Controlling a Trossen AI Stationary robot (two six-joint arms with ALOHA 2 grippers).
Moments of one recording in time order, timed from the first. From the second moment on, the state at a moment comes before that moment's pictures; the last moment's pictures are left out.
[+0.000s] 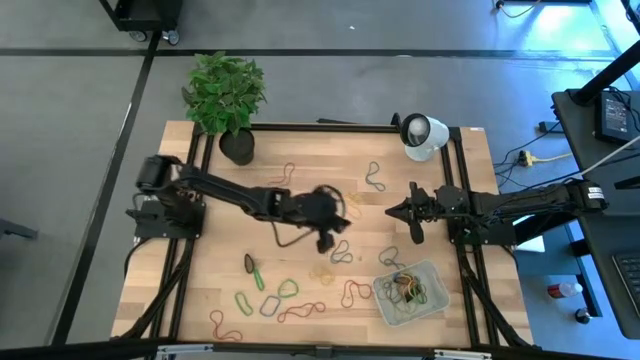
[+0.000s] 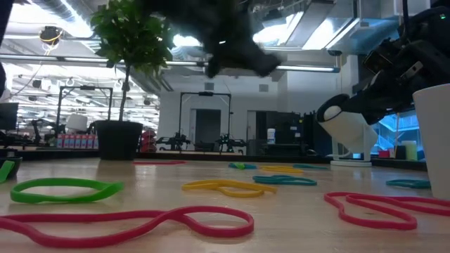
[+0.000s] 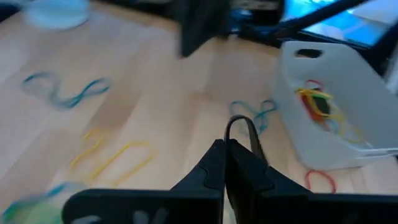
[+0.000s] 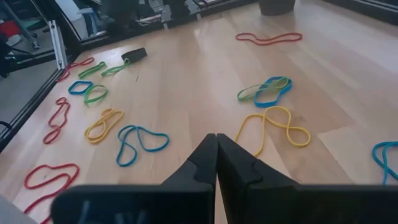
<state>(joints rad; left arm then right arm) -0.12 1.75 1.17 0.05 -0.15 -0.32 -0.02 0.64 0.03 0.31 0.01 0.25</state>
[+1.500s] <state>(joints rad) -0.29 2.45 1.97 -0.02 -0.03 -0.10 -0.02 0.64 0.03 0.37 0.01 0.26</state>
